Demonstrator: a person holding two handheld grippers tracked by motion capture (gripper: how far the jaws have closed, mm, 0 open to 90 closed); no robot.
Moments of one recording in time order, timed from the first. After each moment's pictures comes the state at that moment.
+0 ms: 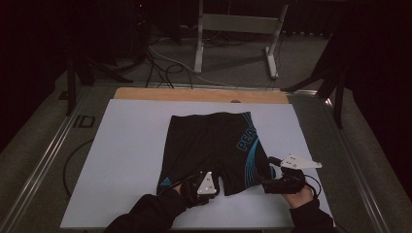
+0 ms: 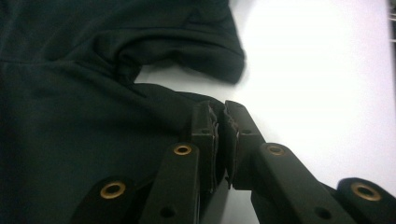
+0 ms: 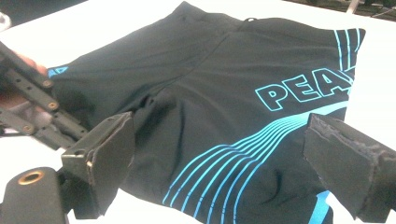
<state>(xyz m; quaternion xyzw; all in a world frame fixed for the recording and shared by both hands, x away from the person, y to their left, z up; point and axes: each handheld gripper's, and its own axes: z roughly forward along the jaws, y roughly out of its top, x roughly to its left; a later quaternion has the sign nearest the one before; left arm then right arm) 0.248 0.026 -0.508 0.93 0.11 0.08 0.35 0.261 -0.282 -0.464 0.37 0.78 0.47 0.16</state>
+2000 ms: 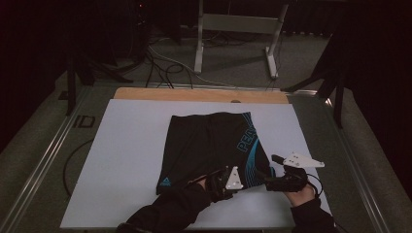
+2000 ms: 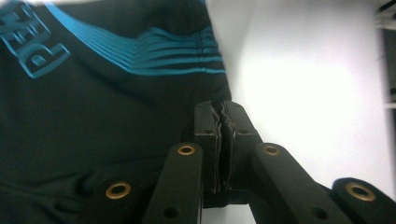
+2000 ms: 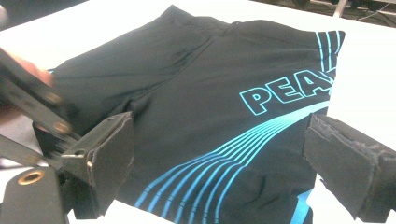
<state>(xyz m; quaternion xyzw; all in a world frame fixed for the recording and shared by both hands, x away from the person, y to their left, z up) 0.258 -0.040 -0.482 0.92 0.09 0.10 0.36 0.265 -0.289 -0.466 0.38 0.78 0.47 0.18</state>
